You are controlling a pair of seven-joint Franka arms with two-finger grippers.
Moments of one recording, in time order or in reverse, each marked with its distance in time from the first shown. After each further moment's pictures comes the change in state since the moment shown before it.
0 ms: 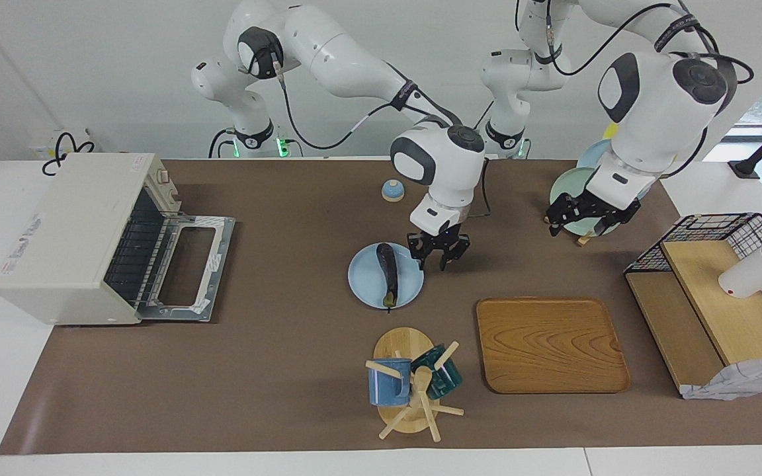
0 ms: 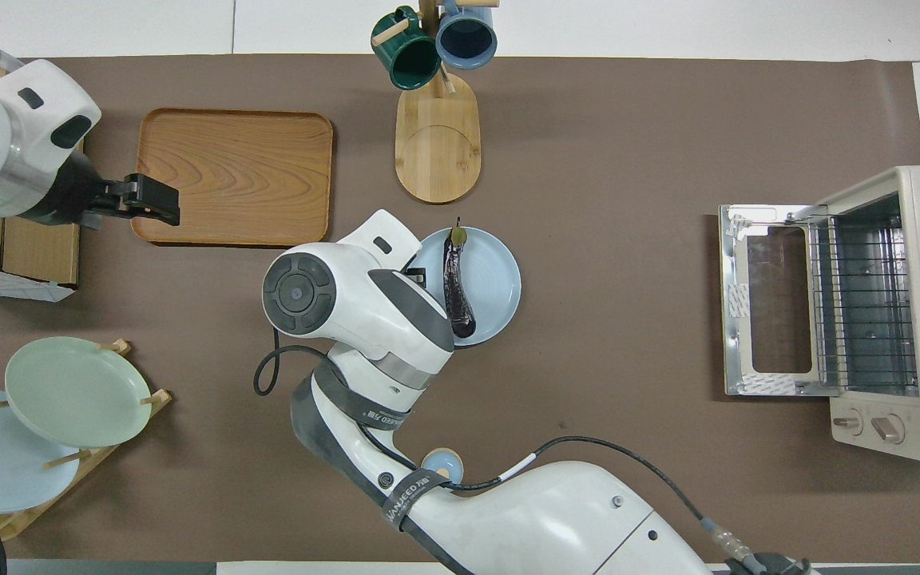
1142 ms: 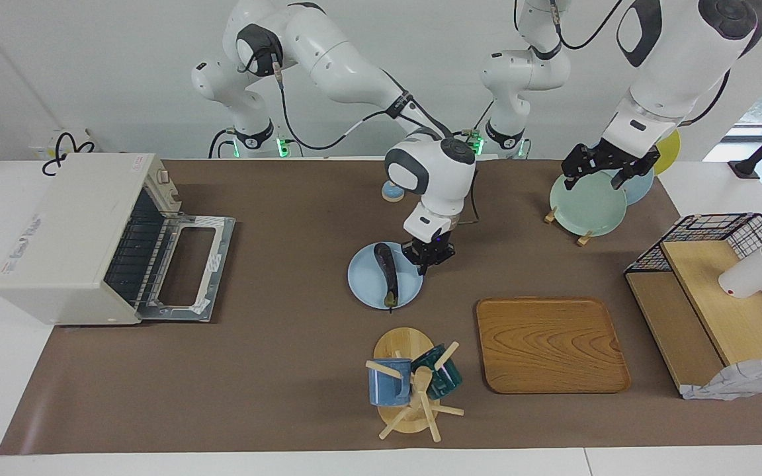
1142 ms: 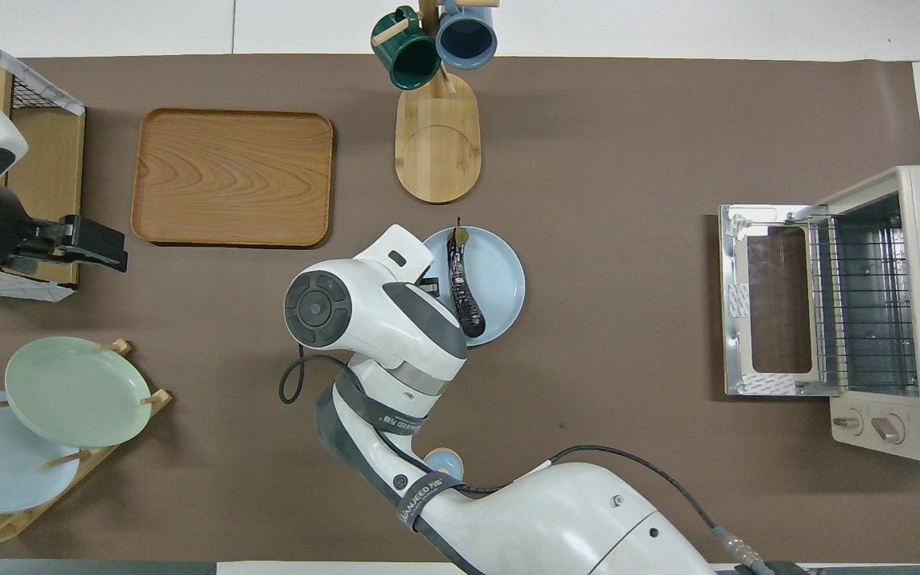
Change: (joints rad) left arm 0.062 -0.101 -0.060 0.025 0.026 -0.187 0.006; right arm -0.006 -0.049 -0.002 -0.121 -0.054 0.015 -0.003
